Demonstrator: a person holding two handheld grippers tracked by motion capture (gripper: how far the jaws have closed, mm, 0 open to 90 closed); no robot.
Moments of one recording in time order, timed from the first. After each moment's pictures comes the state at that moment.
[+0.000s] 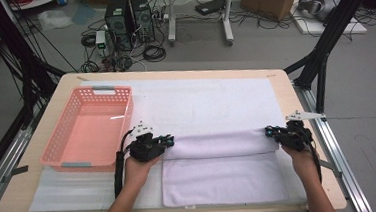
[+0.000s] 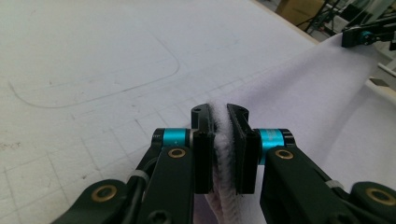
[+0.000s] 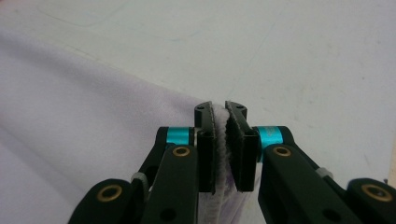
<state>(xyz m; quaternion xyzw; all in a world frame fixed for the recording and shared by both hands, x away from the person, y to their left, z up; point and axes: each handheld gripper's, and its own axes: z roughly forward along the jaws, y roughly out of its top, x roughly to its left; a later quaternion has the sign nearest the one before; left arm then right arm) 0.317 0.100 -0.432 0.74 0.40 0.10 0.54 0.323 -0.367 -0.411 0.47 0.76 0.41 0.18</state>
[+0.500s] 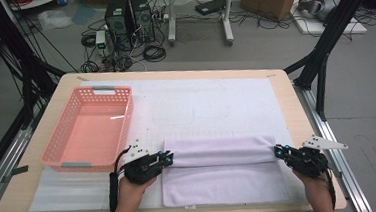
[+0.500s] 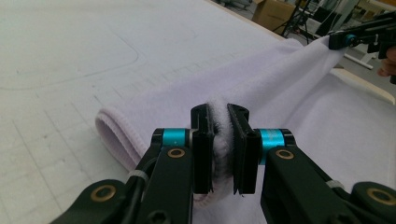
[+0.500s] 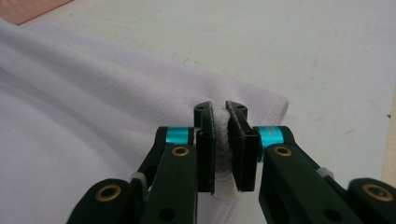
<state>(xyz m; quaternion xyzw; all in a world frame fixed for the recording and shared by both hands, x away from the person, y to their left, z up) 0.261 0.108 -0.438 0.74 0.35 0.10 0.56 0.250 -0.380 -0.421 0.45 0.74 0.46 0.19</state>
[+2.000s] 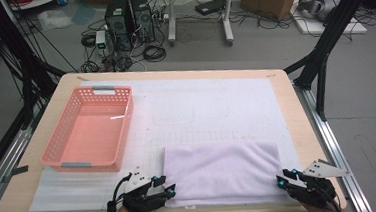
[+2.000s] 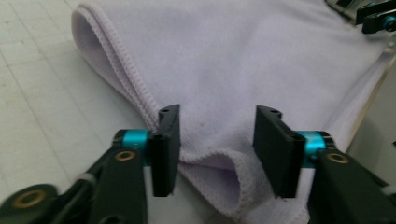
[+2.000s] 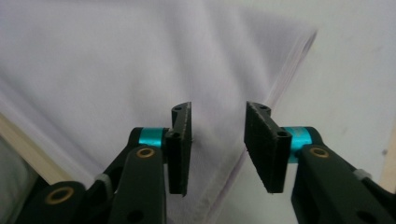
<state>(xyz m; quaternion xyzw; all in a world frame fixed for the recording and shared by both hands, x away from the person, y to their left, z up) 0.201 0.103 -0.456 0.77 0.39 0.09 0.50 0.187 -0.371 -0.433 0.44 0.79 0.38 0.18</state>
